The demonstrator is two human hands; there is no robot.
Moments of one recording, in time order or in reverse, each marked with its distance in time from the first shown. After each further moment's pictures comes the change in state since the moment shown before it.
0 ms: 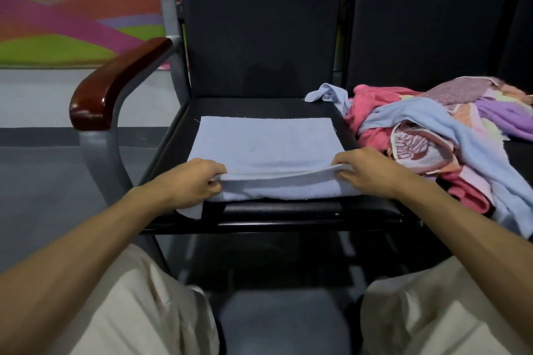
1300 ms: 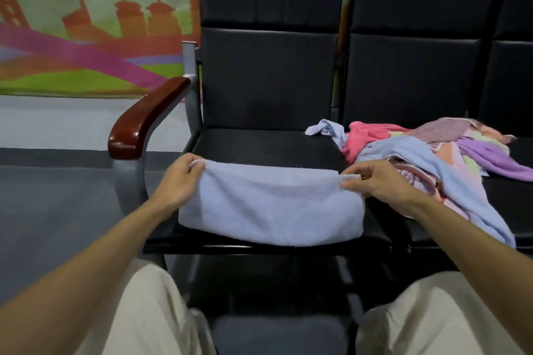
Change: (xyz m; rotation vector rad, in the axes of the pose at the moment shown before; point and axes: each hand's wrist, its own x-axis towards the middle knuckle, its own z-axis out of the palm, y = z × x) left_hand -0.015 -0.014 -0.033 -0.598 0.584 -0.302; right_hand -0.014 0.006 -0.035 0.759 0.184 0.137
